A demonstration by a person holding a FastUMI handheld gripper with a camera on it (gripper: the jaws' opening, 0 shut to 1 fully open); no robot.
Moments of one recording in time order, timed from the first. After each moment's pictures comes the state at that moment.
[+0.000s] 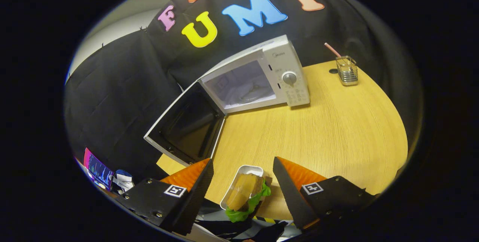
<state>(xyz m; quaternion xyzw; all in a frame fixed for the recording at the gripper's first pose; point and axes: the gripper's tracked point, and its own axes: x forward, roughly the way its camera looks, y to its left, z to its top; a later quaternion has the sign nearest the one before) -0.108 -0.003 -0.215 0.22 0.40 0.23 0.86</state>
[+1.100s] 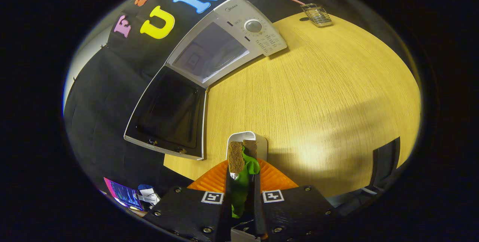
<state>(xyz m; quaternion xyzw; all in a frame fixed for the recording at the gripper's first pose) -0.145 0.017 -0.268 0.31 0.52 0.17 0.78</state>
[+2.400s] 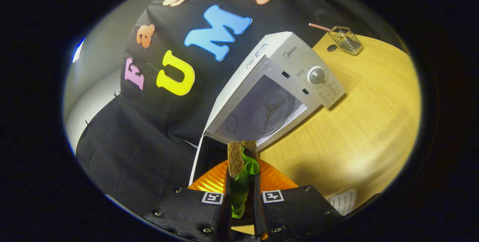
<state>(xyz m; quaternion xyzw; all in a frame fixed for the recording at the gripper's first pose) 0.043 0.118 -0.170 0.46 0.31 0.12 0.82</state>
